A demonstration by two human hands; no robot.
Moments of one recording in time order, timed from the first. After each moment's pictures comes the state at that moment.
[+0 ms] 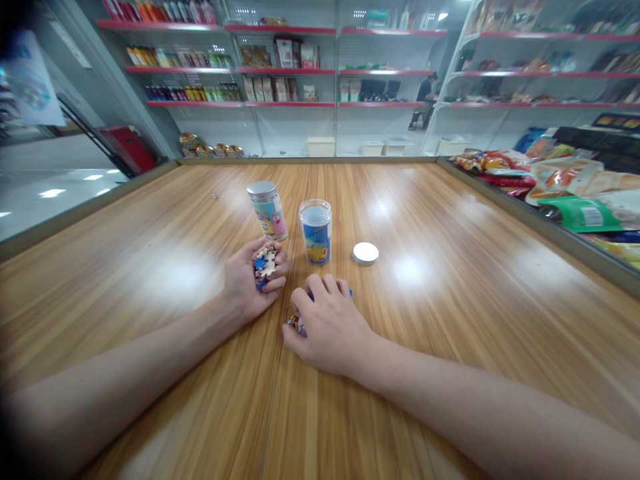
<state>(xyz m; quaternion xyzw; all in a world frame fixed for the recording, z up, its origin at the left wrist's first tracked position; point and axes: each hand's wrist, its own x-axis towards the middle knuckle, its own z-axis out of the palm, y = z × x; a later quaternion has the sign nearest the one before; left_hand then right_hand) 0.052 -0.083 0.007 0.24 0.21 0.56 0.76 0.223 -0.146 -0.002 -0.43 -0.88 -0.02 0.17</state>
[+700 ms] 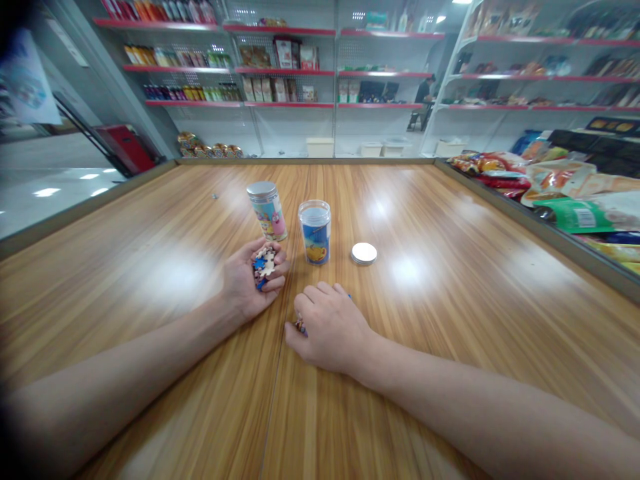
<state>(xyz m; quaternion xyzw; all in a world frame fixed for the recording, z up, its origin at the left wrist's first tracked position) 0.052 -0.084 0.008 0.24 0.23 0.56 0.76 0.227 -0.145 -0.004 -0.41 -0.90 -0.01 0.16</state>
